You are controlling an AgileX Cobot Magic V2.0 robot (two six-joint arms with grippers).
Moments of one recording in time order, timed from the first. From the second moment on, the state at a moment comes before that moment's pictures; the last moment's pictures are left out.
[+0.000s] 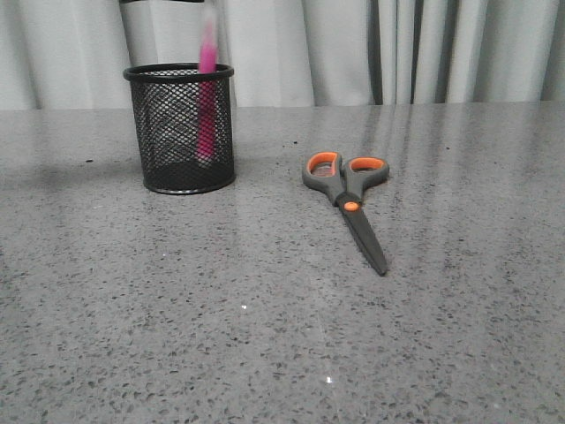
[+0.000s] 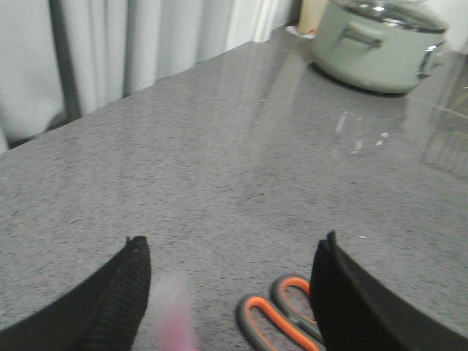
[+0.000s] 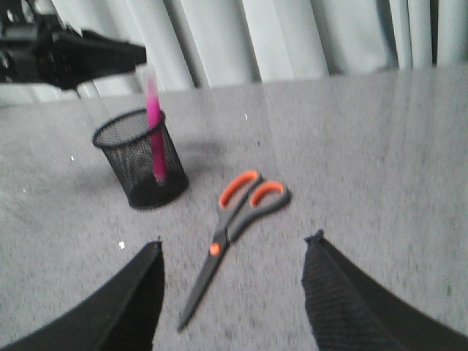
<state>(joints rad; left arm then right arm) -0.16 1.70 -1.28 -1.52 0.96 1.67 0.25 0.28 -0.42 0.51 0.41 -0.28</state>
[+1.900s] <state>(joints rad) -0.37 0.28 -0.88 -1.25 0.96 1.40 0.59 1.87 -1.54 -0.06 1.07 0.33</state>
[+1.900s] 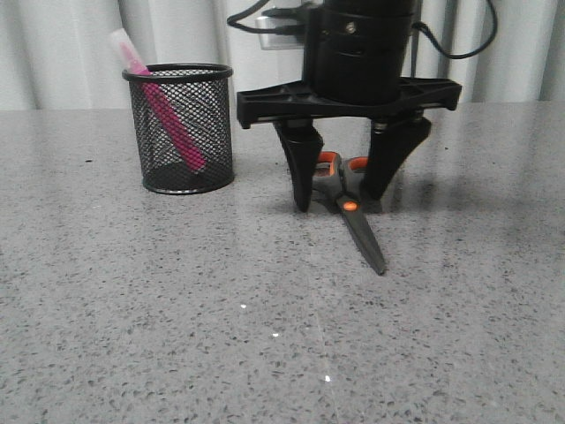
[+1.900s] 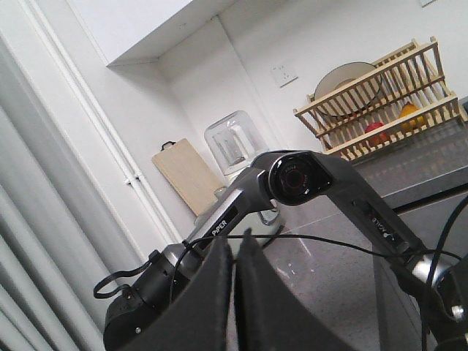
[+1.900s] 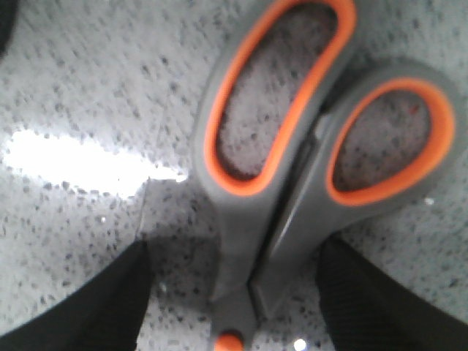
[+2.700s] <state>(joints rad) -0.40 0.28 -0.88 -1.24 0.99 1.39 0.61 1.87 -1.56 -0.20 1.11 0.33</state>
